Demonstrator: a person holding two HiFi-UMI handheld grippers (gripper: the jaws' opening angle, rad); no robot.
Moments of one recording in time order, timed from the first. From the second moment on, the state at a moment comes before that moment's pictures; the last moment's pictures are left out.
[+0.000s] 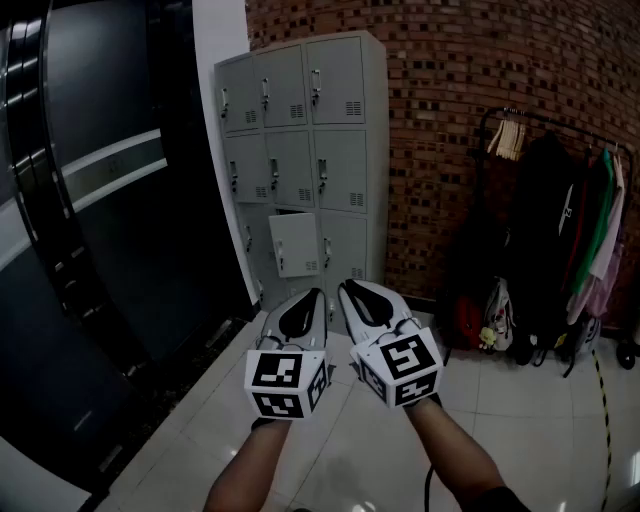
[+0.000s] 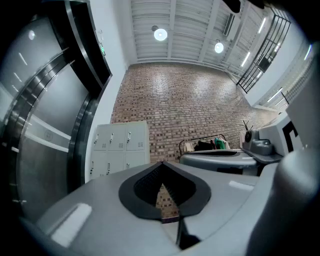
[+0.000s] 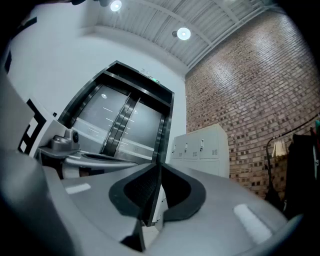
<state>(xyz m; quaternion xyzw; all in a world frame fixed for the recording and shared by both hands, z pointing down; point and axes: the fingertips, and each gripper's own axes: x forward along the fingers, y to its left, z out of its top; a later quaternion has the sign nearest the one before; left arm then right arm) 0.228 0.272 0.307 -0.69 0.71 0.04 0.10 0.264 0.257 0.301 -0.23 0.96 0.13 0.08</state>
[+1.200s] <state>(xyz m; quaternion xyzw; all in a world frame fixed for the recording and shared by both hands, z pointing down) -0.017 0.017 0.242 -0.72 0.68 0.07 0.12 0.030 0.007 0.238 -0.27 0.95 0.16 0.09</state>
